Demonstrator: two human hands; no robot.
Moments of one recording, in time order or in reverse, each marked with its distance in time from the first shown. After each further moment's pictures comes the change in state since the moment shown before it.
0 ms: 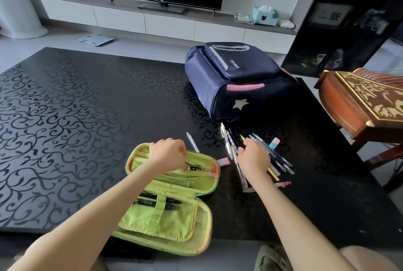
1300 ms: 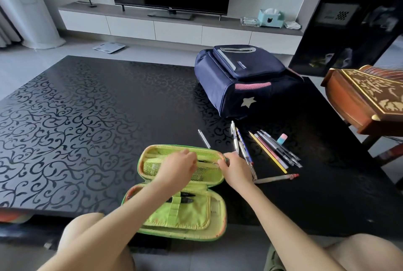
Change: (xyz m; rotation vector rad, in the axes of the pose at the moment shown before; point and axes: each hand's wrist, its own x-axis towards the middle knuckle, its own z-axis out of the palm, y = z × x) left_hand -0.066 -0.002 0.011 0.040 0.195 0.231; right_hand -0.066 -0.030 0.022 0.154 -0.286 -0.170
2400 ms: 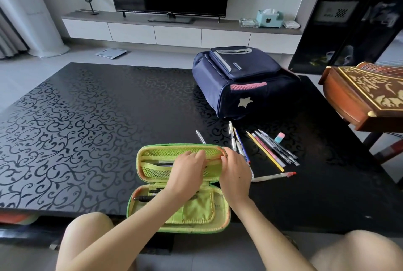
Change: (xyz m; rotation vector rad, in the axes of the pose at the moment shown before) left_hand -0.006 0.038 0.004 0.003 0.249 0.074; right_hand -0.025 0.001 0.012 0.106 0.543 -0.275
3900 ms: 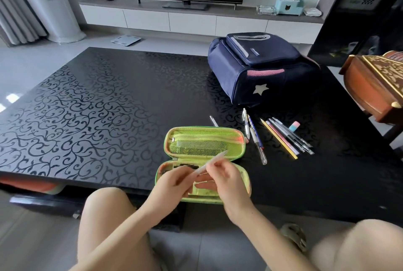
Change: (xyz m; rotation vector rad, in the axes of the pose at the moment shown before) left_hand -0.095 -0.011 -0.052 -0.802 -0.233 -0.476; right_hand -0.055 -0.078 -0.050 1.047 -0.522 0.593
